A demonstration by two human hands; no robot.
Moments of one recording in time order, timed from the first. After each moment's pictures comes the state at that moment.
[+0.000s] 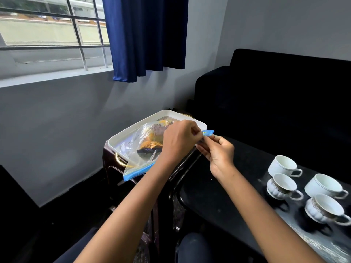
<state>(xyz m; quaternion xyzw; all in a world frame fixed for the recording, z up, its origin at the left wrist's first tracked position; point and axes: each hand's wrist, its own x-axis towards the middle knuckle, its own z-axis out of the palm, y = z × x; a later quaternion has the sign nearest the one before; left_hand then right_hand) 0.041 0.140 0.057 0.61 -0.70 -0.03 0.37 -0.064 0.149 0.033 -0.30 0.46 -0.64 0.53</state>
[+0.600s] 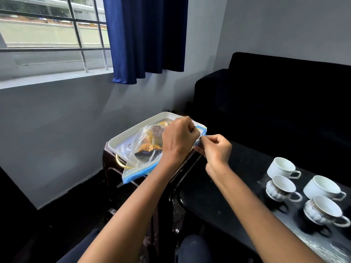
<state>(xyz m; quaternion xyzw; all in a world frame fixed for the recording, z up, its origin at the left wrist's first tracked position) 0.039 0.145 0.059 0.63 -0.63 -0.04 0.45 -0.050 0.151 0.041 -0.33 0.53 -0.64 0.44</state>
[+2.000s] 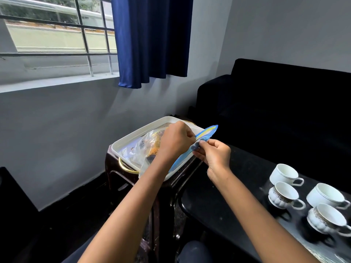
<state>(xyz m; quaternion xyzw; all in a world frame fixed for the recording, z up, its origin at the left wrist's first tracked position) 0.059 0.139 0.073 0.63 -0.67 -0.14 0.36 -0.047 0.145 0.037 -0.34 0.51 -0.62 0.49</state>
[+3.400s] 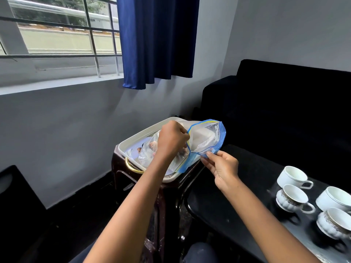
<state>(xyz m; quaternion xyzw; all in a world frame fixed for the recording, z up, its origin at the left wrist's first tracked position) 0.081 0.133 0.068 0.67 -0.58 -0.20 0.42 -0.054 0.152 0.020 -0.27 0.49 -0.61 0.55</state>
